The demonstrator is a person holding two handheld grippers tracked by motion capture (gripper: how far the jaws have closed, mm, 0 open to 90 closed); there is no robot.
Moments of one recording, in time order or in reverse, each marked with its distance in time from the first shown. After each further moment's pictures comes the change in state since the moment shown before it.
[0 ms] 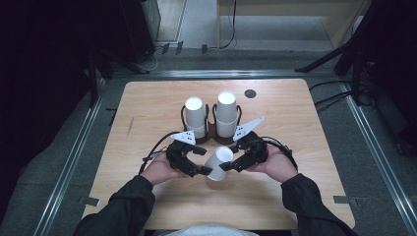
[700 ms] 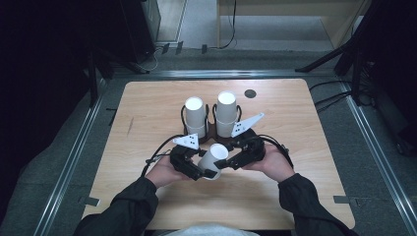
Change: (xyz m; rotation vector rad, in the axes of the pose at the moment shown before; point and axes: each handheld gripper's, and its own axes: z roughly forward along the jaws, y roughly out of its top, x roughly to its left) left arm -0.010 0.001 0.008 -0.041 -0.029 0.075; right arm 0.004 0.011 -0.002 -0.075 0.060 0.016
